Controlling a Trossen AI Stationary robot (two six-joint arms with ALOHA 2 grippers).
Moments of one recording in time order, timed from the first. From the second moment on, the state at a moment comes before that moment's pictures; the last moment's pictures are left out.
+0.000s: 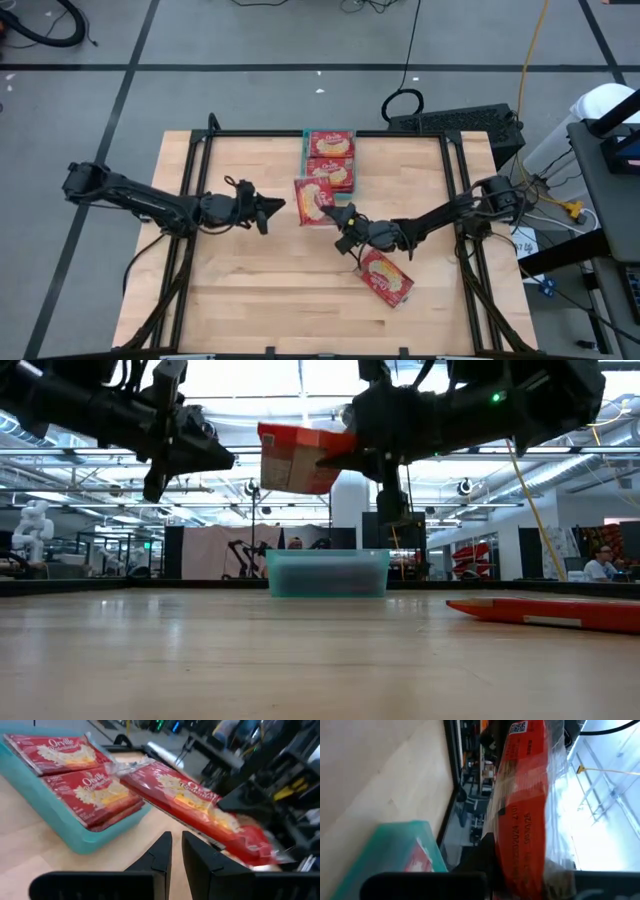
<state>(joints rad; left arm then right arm) -0.13 1.04 0.34 0.46 -0.44 -0.68 0.23 1.78 0.72 0.97 0.74 -1.53</state>
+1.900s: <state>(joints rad) 0.29 1.09 0.25 1.17 0.01 -0.48 0.15 1.78 0.73 1.03 0.70 -1.16</state>
